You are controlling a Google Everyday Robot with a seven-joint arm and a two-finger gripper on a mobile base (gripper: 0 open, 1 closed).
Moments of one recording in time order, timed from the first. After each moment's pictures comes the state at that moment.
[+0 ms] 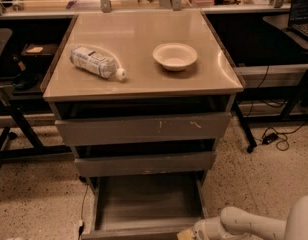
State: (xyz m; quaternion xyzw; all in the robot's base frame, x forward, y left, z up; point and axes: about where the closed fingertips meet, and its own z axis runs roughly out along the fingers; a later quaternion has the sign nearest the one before) arm 0.393 -0.125 0.199 -0.21 0.90 0.37 0.12
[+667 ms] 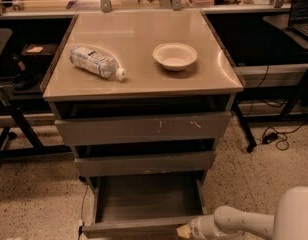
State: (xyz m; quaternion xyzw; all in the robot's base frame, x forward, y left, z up) arm 0.418 -0.123 0.176 -0.19 0.92 0.32 0.14
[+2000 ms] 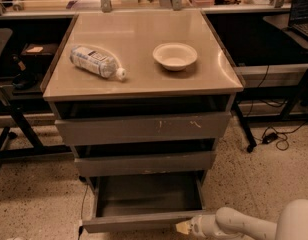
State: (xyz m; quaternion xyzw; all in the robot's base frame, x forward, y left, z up) arm 0.441 -0.124 0.159 -0.14 0.91 0.34 0.16
